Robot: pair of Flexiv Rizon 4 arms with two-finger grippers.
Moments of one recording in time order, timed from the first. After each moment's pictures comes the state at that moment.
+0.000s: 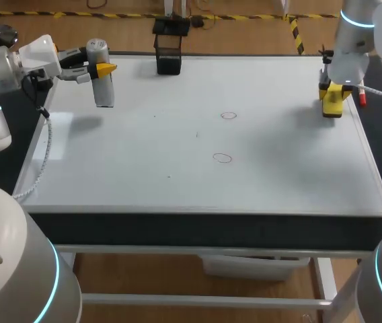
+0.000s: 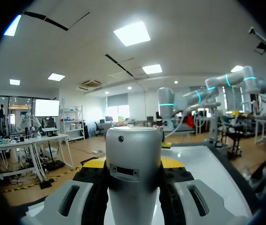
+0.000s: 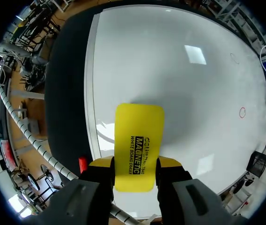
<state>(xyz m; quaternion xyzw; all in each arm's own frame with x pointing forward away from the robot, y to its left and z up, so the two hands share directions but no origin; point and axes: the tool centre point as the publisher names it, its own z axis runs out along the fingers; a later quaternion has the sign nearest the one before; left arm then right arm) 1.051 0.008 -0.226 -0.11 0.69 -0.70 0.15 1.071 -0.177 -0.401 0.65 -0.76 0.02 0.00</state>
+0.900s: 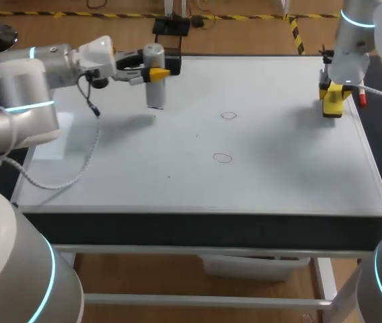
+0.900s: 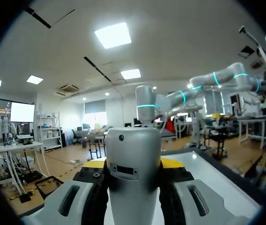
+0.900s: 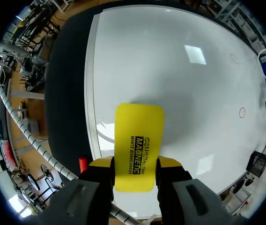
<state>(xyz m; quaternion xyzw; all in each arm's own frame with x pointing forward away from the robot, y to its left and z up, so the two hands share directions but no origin) 1.044 -0.137 -0.233 -0.02 0.68 -0.73 0.08 1.070 -0.177 -0.401 0.65 -0.76 0.02 0.00</state>
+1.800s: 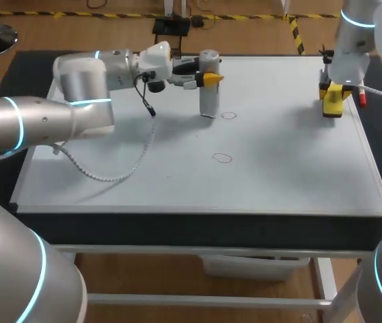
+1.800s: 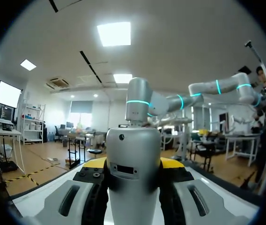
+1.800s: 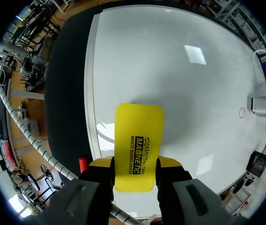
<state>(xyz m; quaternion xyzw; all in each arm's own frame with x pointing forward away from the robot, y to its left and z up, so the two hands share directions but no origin) 1.044 -0.270 -0.257 -0.01 0.65 -0.76 -0.02 1.070 -0.177 -0.401 0.65 -0.76 0.02 0.00</state>
